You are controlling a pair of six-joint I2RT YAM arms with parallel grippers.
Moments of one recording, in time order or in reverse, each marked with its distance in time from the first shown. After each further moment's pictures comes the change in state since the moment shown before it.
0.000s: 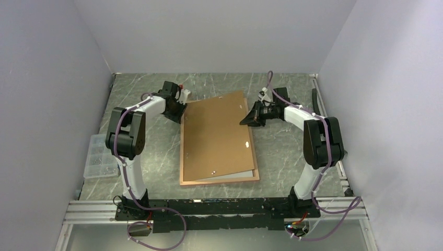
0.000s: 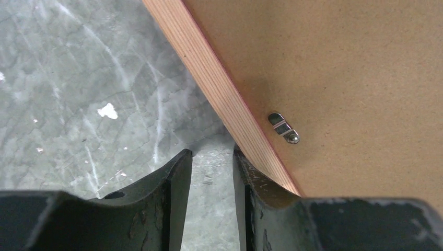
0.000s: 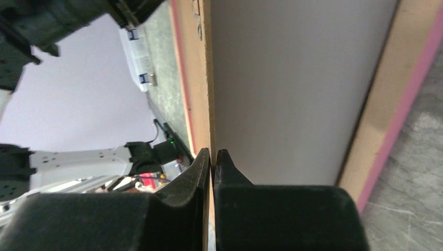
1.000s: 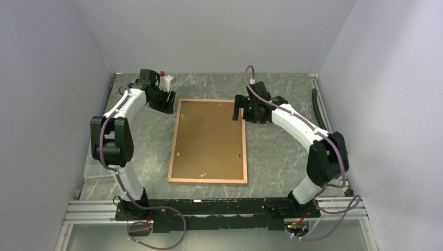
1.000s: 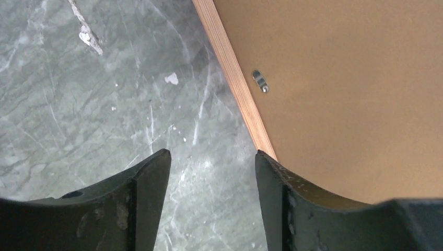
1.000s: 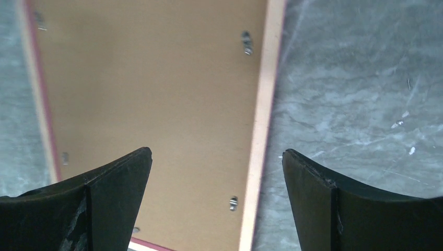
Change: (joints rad) left arm 0.157 -0.134 0.086 -0.139 0.177 0.025; right arm 0.307 -0.163 0.138 -0.317 0.900 -0.047
